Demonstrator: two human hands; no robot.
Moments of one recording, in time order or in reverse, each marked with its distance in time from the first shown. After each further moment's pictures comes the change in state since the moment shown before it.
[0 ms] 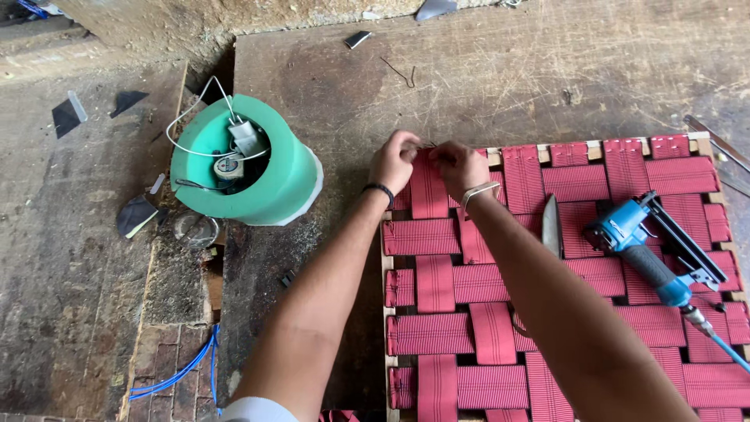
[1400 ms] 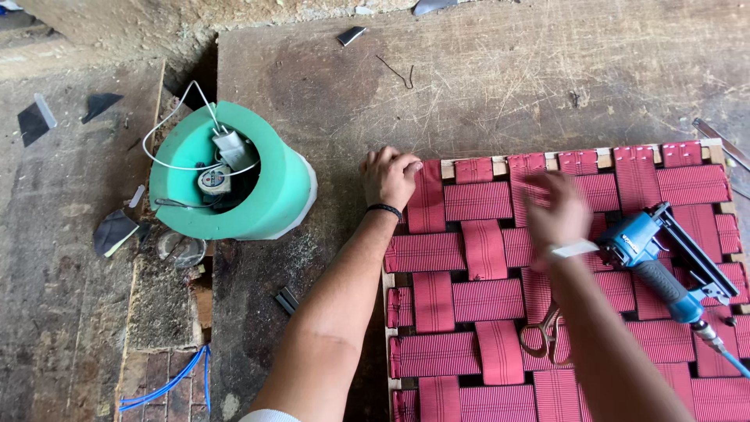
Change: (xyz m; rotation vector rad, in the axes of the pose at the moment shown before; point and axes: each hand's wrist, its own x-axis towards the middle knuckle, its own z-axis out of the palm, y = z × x) left_hand -0.013 -0.010 0.011 0.517 0.102 0.143; right_hand -0.071 0.064 -0.098 -0.142 0.333 -0.021
